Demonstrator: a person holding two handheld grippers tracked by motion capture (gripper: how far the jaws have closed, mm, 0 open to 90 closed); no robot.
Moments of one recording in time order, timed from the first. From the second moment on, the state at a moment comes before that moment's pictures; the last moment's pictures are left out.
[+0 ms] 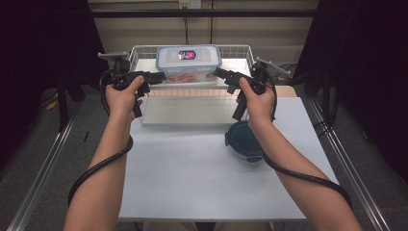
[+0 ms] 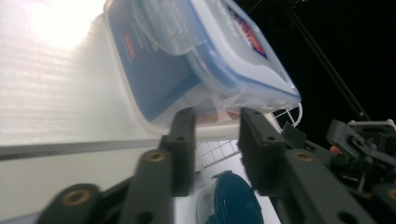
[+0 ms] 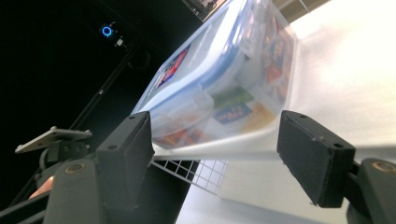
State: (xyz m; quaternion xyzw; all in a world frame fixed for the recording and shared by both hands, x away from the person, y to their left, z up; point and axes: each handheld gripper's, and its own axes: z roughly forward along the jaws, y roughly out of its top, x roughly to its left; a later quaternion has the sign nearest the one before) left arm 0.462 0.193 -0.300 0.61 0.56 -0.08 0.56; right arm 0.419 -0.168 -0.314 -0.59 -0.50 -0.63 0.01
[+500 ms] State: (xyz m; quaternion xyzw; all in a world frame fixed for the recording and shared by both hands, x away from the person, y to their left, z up) left arm 0.464 0.184 -0.306 0.61 0.55 -0.09 0.56; right arm 0.405 -0.186 -0.331 -0.59 -0.51 -0.63 0.01
